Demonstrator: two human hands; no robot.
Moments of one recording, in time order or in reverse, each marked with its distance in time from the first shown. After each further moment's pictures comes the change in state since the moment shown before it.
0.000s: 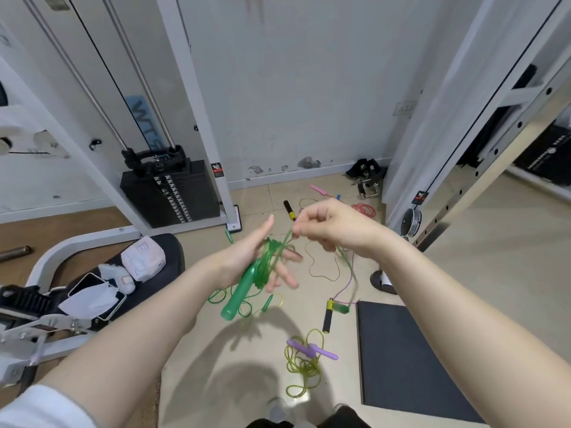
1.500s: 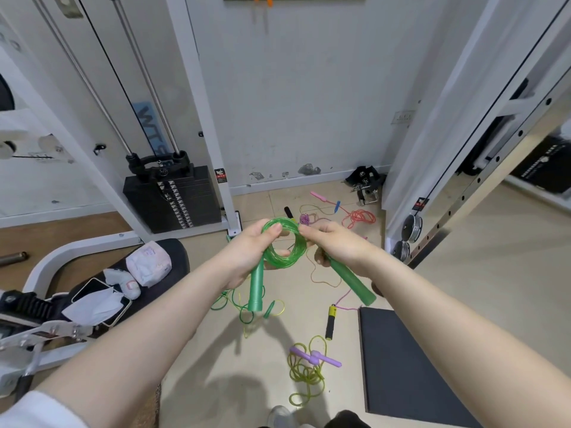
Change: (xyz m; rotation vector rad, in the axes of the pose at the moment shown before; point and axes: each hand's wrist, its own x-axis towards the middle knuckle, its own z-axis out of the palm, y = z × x) left_hand -0.010 -0.005 -0.011 -0.128 0.373 0.259; right_hand 0.020 0.021 0.035 0.095 0.122 0.200
